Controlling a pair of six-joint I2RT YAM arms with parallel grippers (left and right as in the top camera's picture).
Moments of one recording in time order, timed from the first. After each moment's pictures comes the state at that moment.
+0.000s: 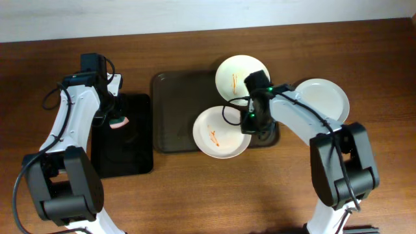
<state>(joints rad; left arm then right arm) 0.06 1.93 1.52 -0.95 -0.02 0.11 0.29 1.93 1.28 -0.82 -0.13 0.37</state>
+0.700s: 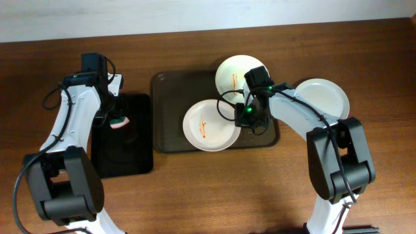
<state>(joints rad) 0.06 1.93 1.52 -0.95 -0.02 0.11 0.27 1.97 1.29 -0.67 -0.30 0.36</state>
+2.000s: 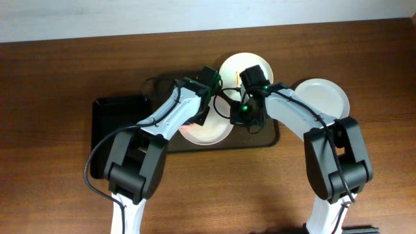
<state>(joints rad) -0.53 2.21 1.68 -0.92 -0.33 -0.09 0.29 1.98 1.32 -0.67 -0.30 0.42</state>
